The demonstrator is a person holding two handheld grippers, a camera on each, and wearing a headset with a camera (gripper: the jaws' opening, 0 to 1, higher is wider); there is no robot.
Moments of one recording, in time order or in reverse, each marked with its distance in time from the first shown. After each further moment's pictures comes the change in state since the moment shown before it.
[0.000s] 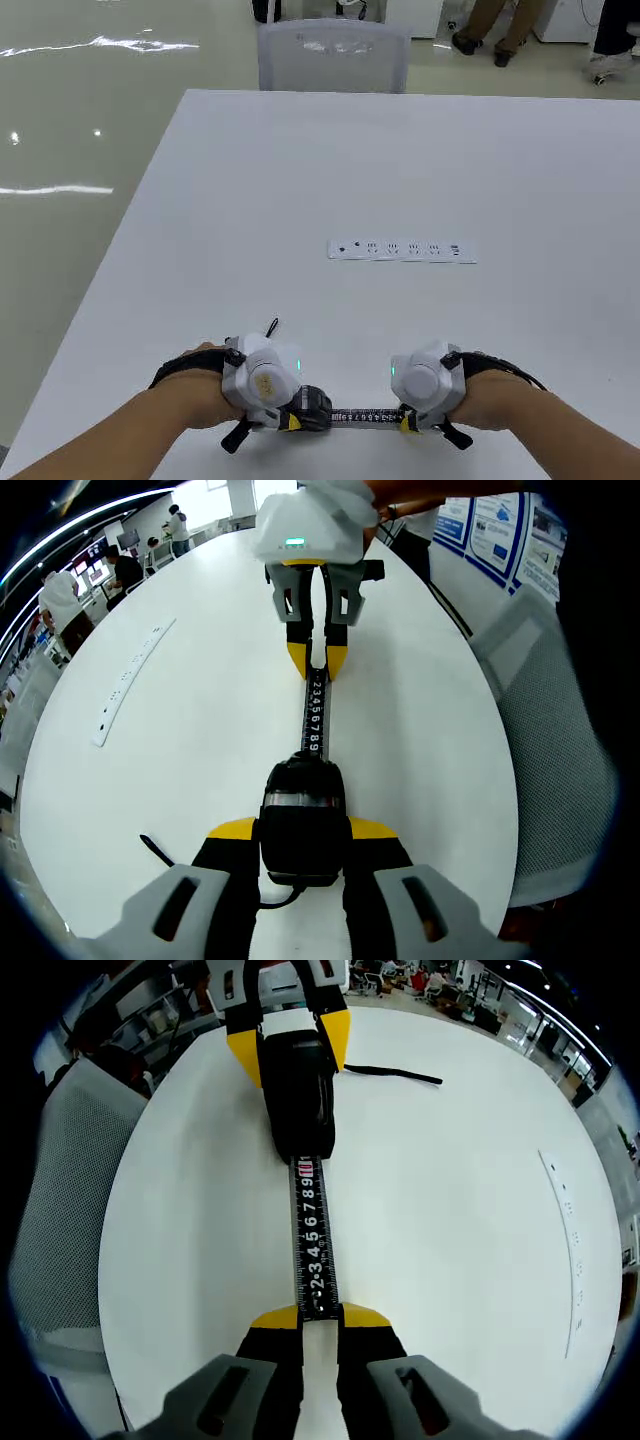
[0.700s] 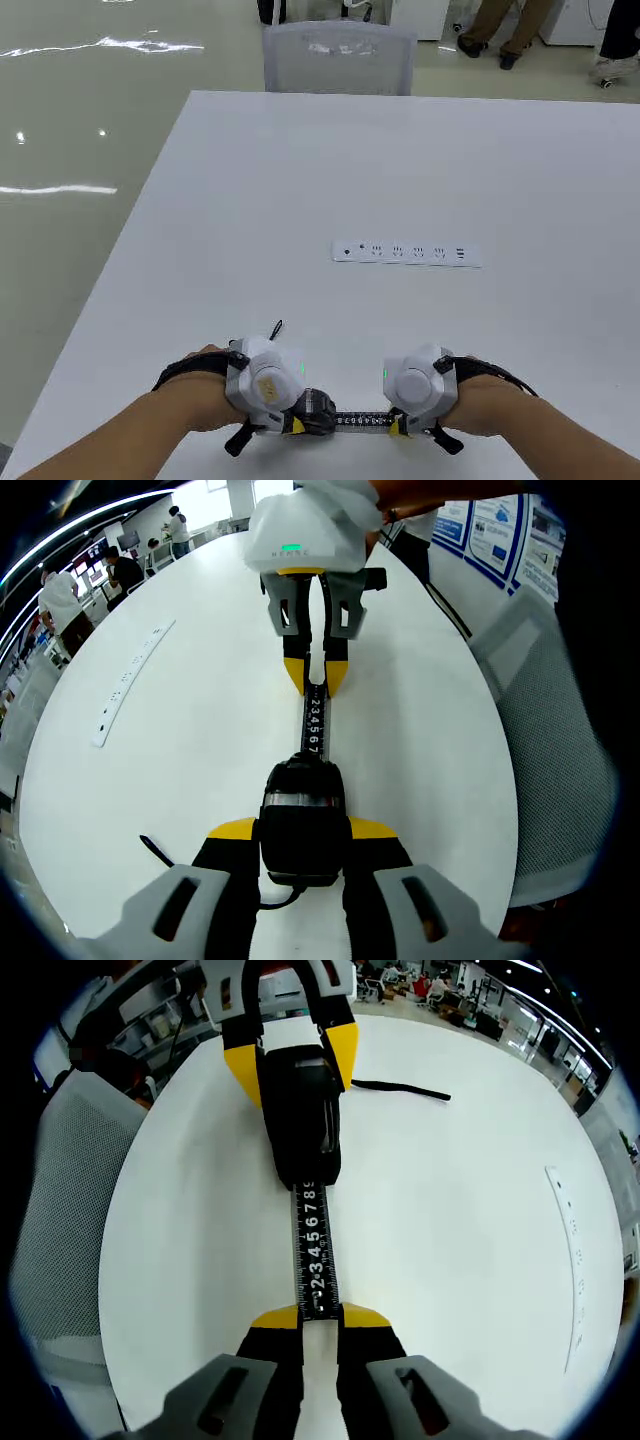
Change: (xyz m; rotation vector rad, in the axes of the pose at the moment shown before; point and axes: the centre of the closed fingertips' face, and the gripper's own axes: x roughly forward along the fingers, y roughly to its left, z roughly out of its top) left arm 0.000 0.000 0.001 0.000 -0.010 -0.003; right arm 0.004 0.003 0.021 -0.010 -0.033 0.006
